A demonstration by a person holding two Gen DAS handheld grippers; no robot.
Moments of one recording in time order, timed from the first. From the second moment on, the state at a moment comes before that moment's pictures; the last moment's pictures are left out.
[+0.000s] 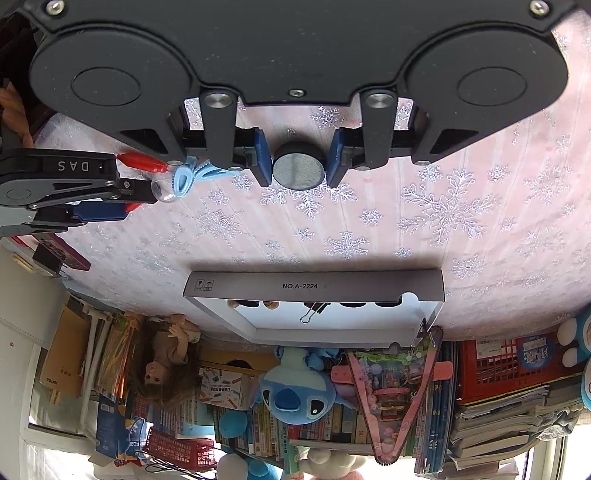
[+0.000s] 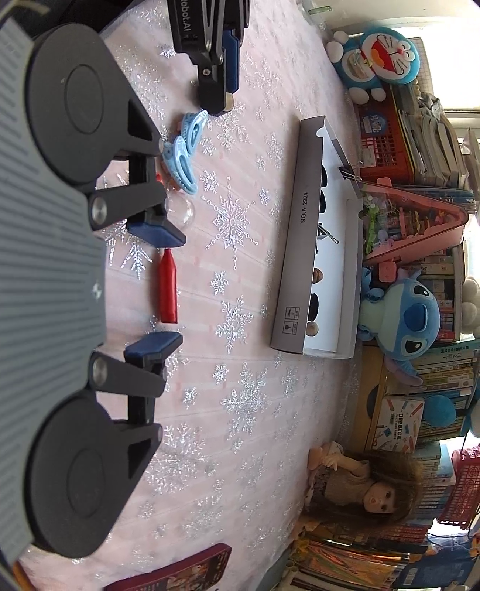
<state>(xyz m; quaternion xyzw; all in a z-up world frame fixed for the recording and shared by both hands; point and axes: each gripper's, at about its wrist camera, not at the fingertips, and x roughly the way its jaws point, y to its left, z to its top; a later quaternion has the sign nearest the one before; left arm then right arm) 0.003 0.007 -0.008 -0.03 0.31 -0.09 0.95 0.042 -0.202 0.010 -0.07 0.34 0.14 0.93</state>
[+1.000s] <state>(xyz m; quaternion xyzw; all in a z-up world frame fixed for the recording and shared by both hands) 0.050 0.013 0.025 -0.05 0.27 -0.05 0.96 0.077 -0.201 0.035 -0.05 0.29 0.14 0.94</state>
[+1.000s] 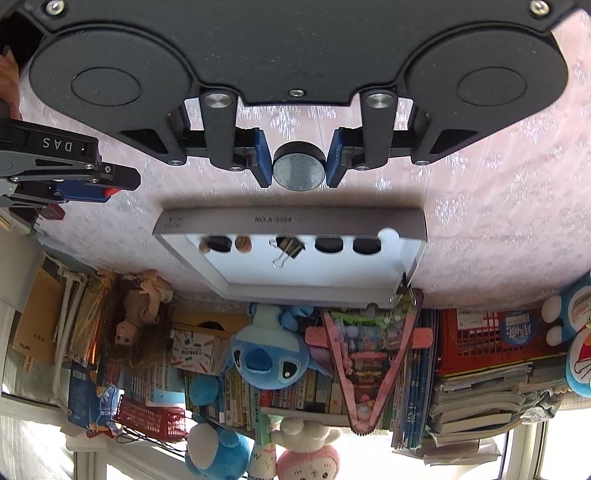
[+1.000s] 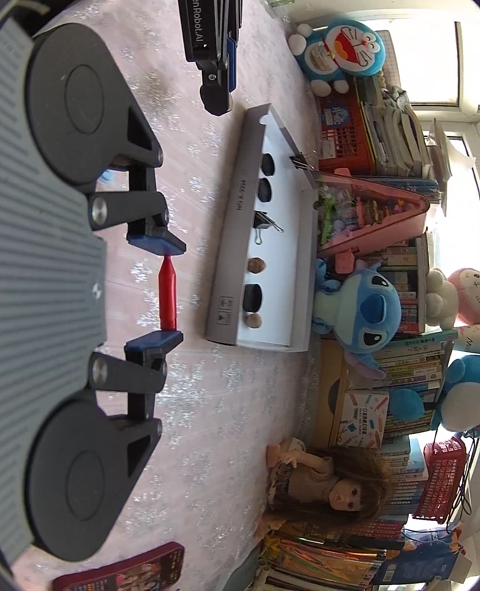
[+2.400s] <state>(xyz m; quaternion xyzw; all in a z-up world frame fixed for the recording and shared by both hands) 0.279 0.049 0.031 -0.05 0.33 0.01 0.94 0.294 -0.185 0.039 0.05 0.41 0.15 0.90</state>
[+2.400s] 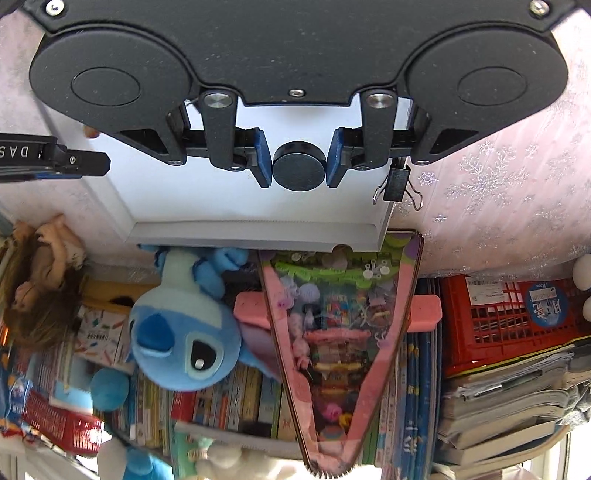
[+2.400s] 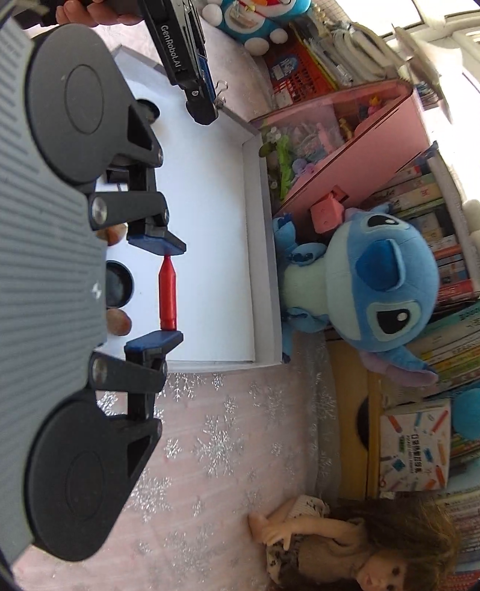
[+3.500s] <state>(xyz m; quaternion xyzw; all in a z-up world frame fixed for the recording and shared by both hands) 0.268 0.031 0.019 -0.02 0.32 0.00 0.95 0.275 -0.170 0.030 0.01 0.36 0.14 0.92</state>
